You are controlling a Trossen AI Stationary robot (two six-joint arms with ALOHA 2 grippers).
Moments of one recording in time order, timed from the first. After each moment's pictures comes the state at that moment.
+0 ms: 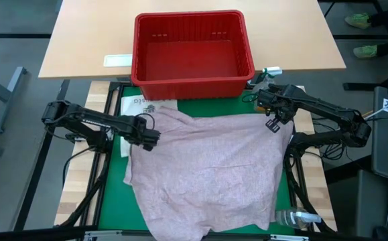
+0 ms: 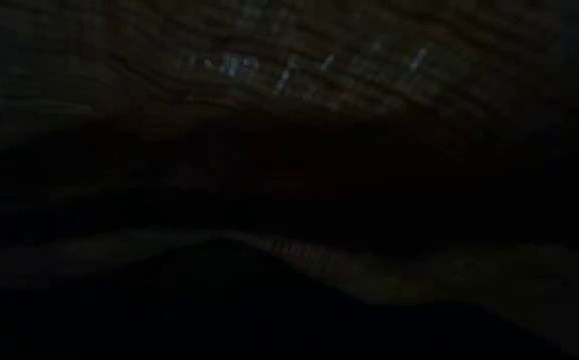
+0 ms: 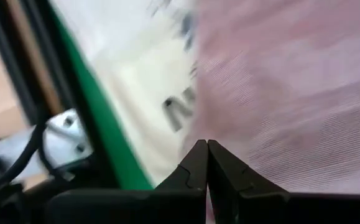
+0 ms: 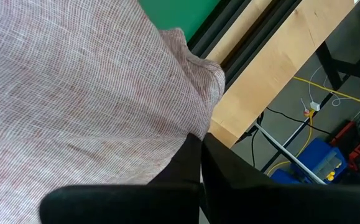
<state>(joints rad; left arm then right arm) -0.05 1.37 0.90 -1.29 -0.25 -1.30 -0.59 1.19 0.97 -1.57 0.32 0.31</state>
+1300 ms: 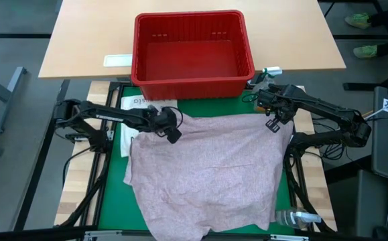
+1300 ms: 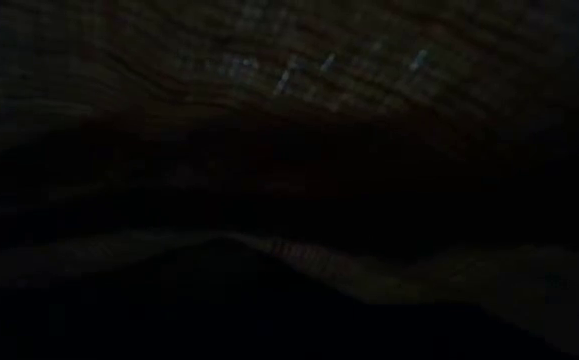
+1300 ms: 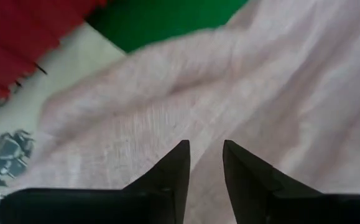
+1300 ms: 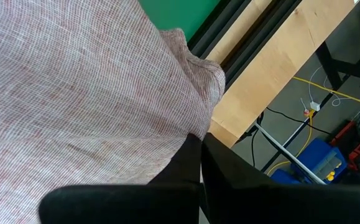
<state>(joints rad) 0.14 1.49 0.90 -0.50 -0.37 -0.59 -0.59 1.19 0.97 -1.57 0.32 0.31</state>
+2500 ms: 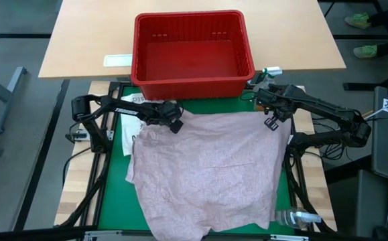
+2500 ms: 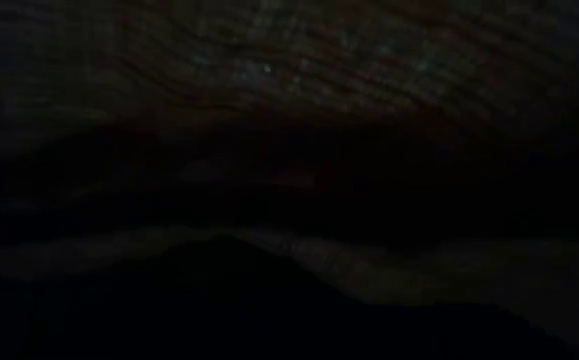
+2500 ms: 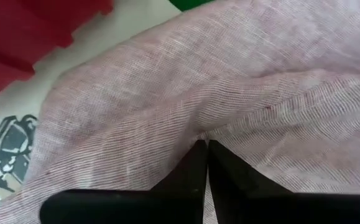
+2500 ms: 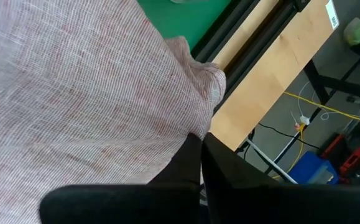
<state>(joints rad) 0.33 1.71 0.90 -0.41 -0.40 -0.60 -0.59 1.19 0.97 -1.51 0.37 0.28</state>
